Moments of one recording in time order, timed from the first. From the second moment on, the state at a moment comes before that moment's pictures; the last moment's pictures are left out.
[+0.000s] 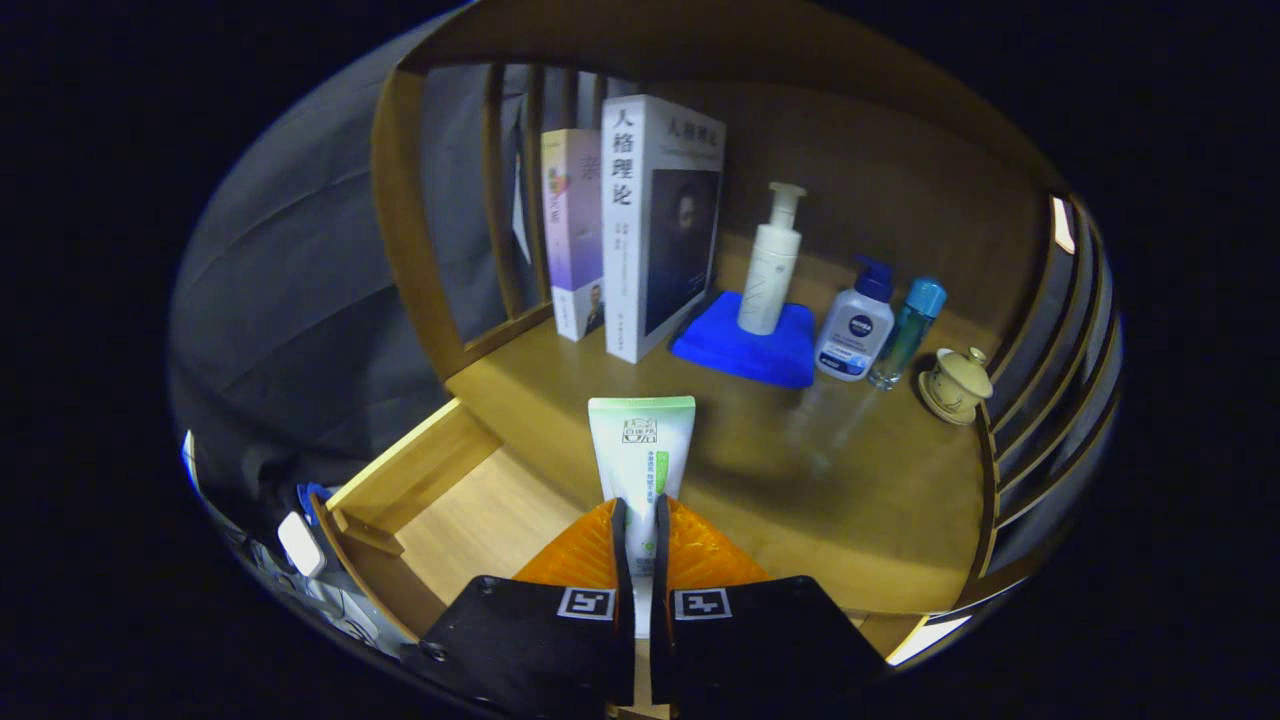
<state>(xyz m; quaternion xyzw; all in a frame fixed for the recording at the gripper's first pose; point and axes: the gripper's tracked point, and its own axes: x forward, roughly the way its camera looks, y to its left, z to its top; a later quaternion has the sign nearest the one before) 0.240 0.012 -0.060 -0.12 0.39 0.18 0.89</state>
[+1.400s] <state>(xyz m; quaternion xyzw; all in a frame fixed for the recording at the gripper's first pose) 0.262 -0.016 -0.021 -0.01 0.27 0.05 0.96</state>
